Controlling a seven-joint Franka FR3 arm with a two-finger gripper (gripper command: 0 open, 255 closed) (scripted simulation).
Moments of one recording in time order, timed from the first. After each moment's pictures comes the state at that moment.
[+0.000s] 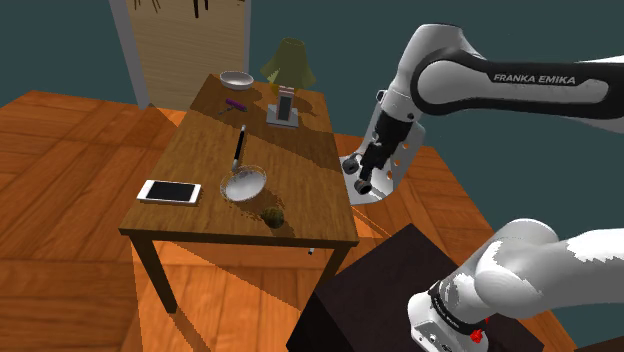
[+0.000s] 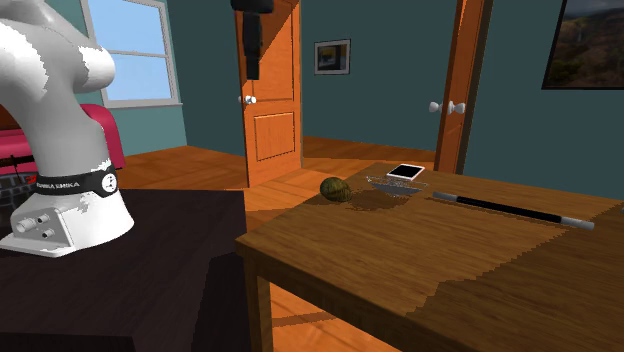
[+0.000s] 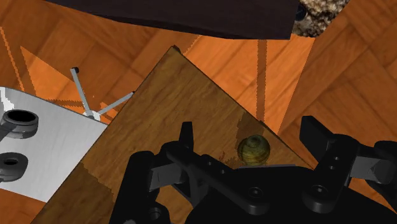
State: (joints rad) arm 0.07 -0.60 0.05 -2.53 0.15 1.87 -0.16
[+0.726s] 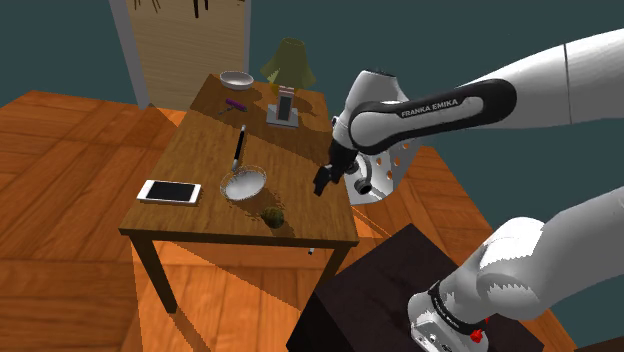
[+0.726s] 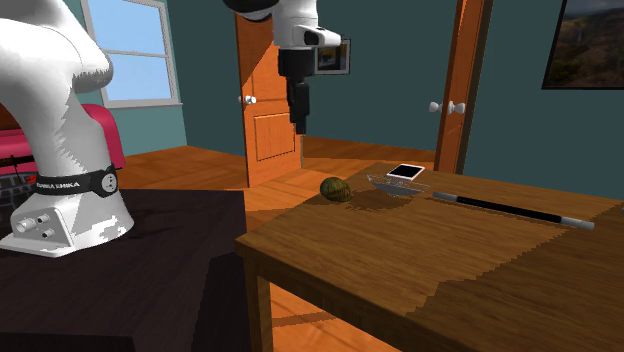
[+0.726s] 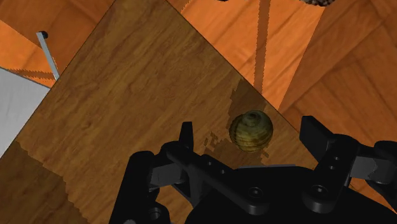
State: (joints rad) arm 0.12 -0.24 0.11 -2.53 0.22 2.31 -0.16
